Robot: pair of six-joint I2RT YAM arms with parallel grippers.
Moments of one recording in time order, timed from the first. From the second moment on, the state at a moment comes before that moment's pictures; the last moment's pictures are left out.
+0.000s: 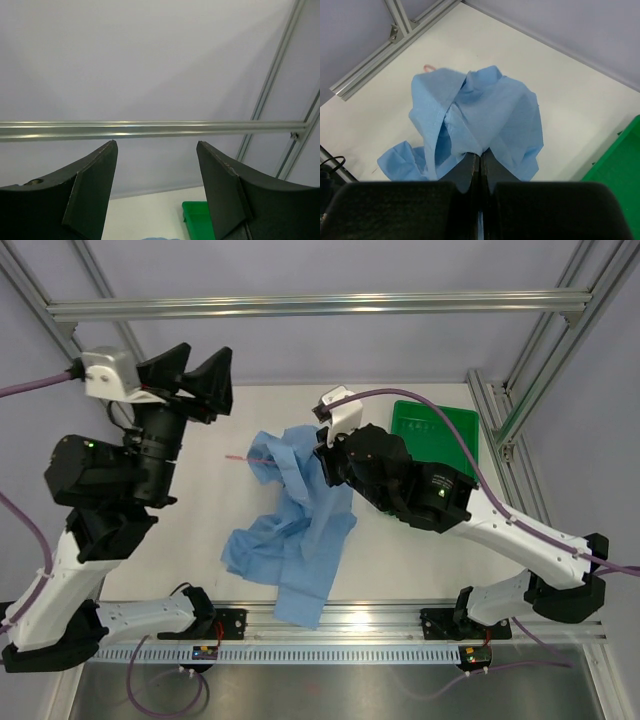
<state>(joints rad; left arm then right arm) -0.95 1.00 1.58 -0.02 -0.57 0.14 1.16 1.38 1.66 -0.57 0.50 0.15</state>
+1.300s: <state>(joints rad) -0.63 0.91 1.29 -0.37 -0.43 -0.67 1.06 1.20 1.67 -0.55 0.61 0.08</state>
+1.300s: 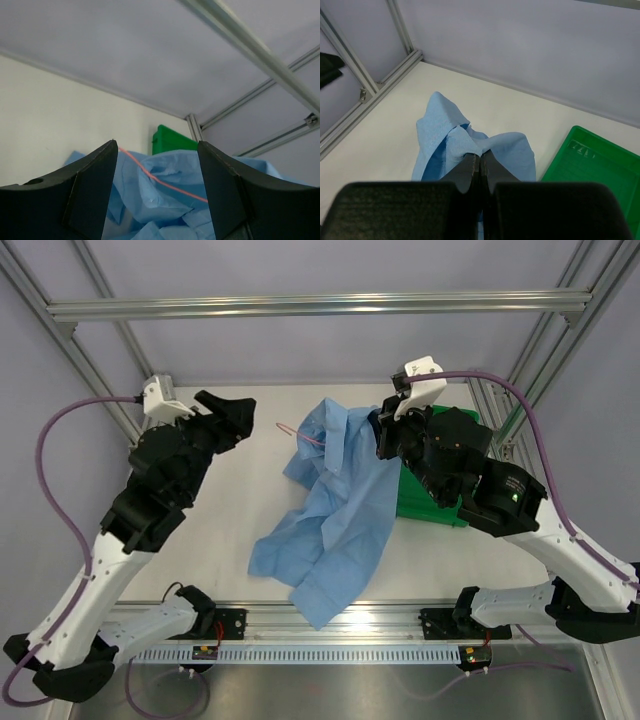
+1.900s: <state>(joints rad) -0.27 1.03 0.79 0.22 0.17 -1.30 1.06 1.18 1.67 -0.57 0.60 0.07</state>
